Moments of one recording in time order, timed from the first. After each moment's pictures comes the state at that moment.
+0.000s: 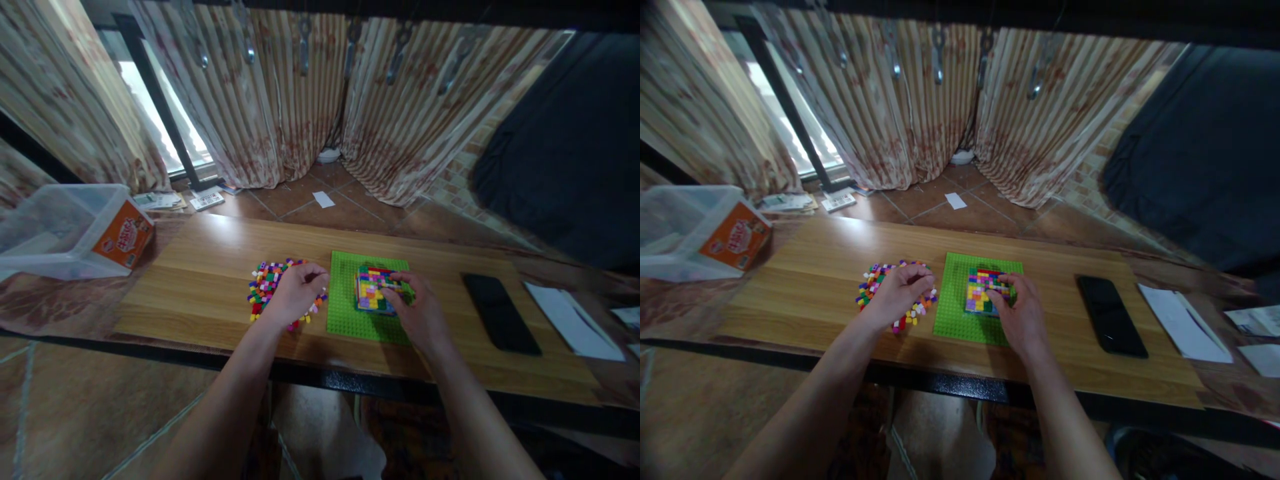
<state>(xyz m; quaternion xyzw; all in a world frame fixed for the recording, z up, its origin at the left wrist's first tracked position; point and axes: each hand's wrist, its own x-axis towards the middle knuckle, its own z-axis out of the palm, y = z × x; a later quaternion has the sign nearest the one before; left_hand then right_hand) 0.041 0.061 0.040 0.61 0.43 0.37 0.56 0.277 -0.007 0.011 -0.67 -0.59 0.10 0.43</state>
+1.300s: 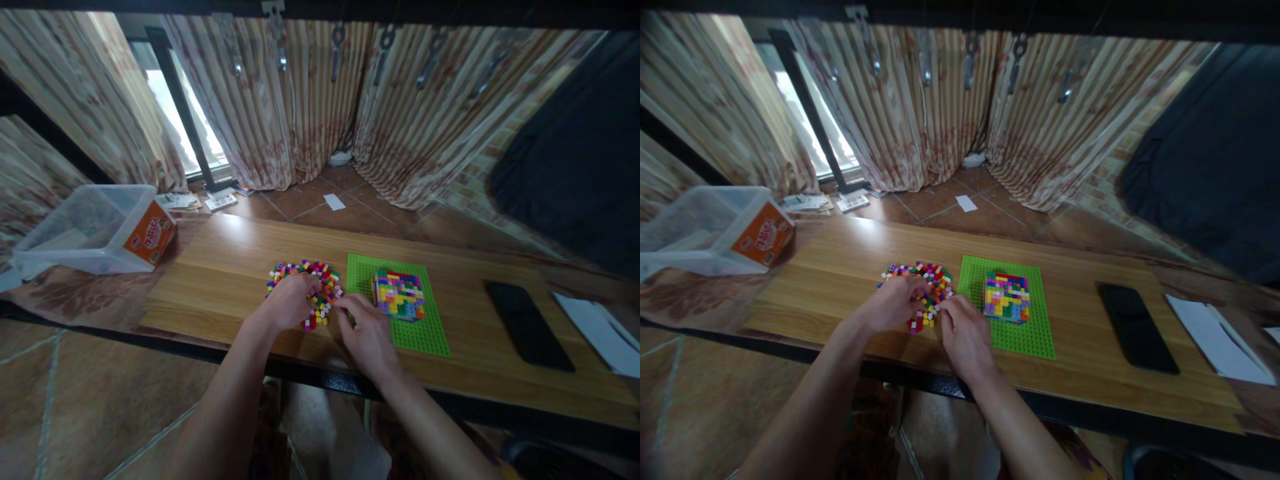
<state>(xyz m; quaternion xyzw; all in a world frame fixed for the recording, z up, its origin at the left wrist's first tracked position) -0.009 0.063 0.046 0.84 0.48 0.09 0.23 0.155 -0.016 0.018 -0.57 -0.72 0.13 0.38</state>
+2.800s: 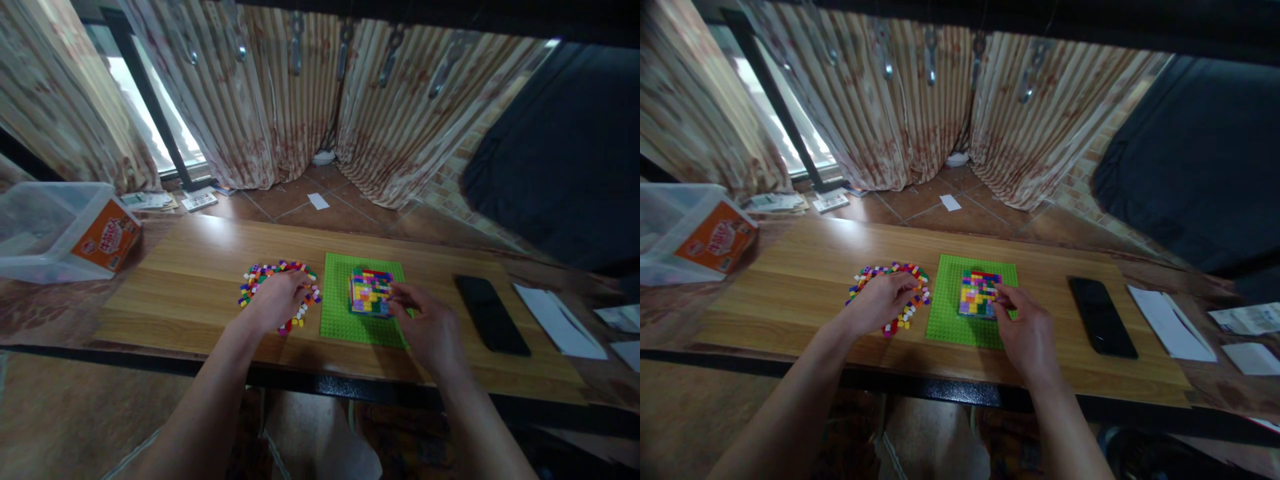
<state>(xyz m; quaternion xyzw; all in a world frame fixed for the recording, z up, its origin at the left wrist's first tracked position) 0.014 0.066 0.047 0.87 0.43 0.13 0.21 0.273 -0.029 0.036 -0.68 -0.61 0.08 0.40</state>
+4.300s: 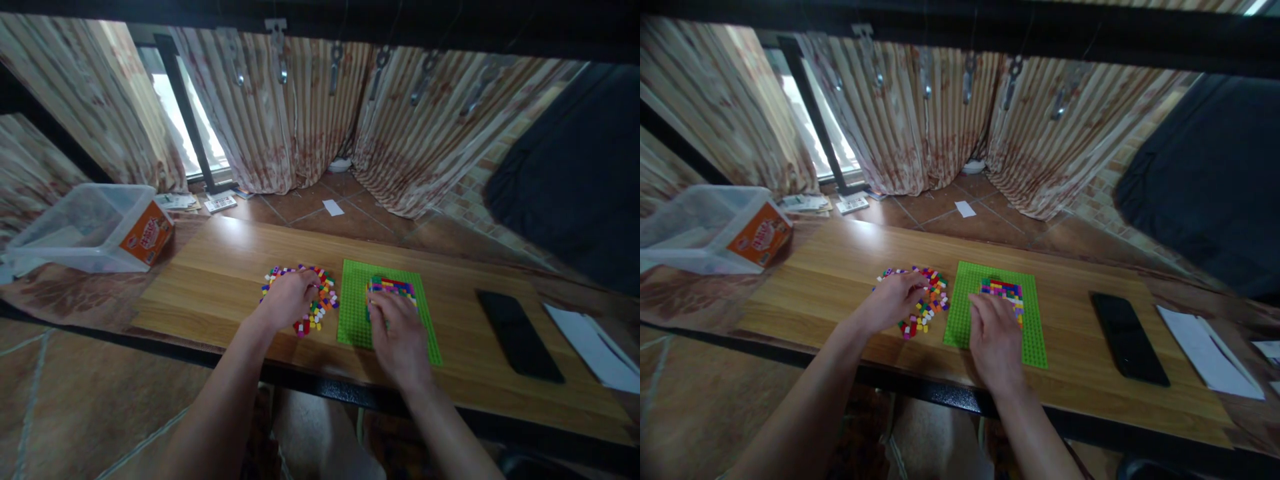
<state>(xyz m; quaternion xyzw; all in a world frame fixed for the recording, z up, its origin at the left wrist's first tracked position) 0.000 0.066 0.052 0.85 0.46 0.16 0.19 0.207 -0.020 0.031 -0.60 -0.70 -0.03 0.39</state>
